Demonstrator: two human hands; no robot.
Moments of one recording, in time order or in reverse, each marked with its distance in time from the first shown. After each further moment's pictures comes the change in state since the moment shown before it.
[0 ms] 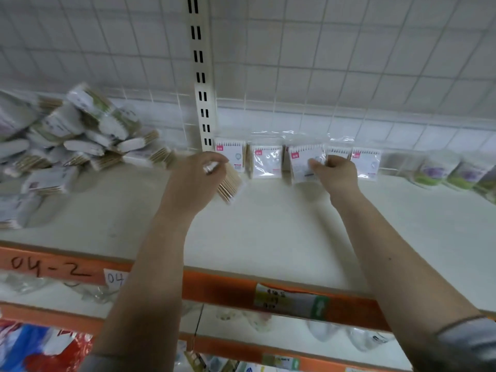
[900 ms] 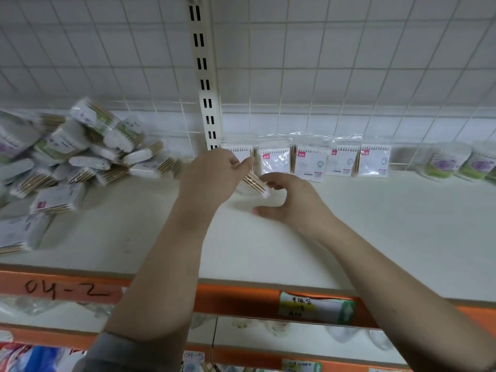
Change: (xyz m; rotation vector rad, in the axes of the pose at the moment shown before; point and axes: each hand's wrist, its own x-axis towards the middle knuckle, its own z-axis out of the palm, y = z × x) left_hand 0.025 0.015 -0.002 0.373 -0.129 0.060; right_hand -0.080 -0.022 0.039 -0.353 -0.487 -0.433
